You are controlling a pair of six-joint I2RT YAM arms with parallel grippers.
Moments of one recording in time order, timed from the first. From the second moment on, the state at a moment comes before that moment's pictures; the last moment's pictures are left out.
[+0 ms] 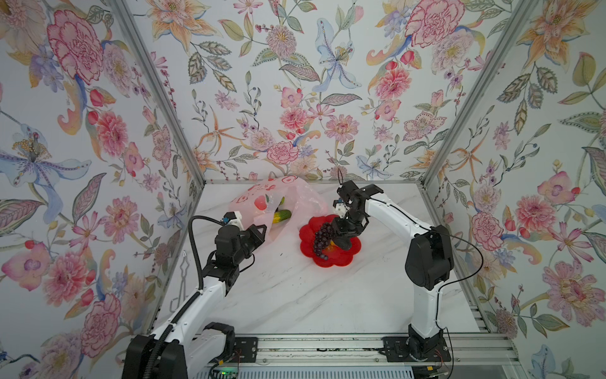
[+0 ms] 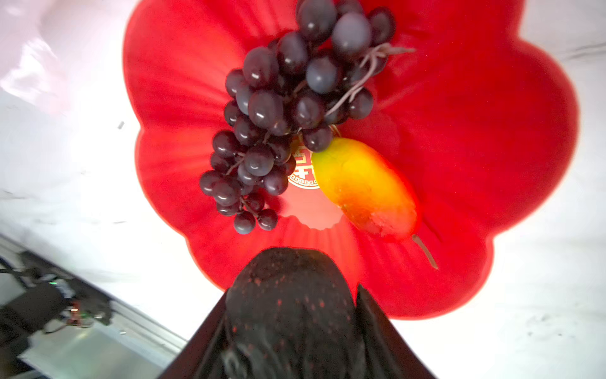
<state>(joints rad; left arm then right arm) -0.21 1.04 0.55 0.16 0.24 -0.91 0.48 2.00 1.80 -1.20 -0.29 0.25</state>
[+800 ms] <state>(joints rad) -0.23 1.03 0.55 0.17 0.25 -0.93 0.55 2.22 1.99 -0.32 -0.61 1.19</state>
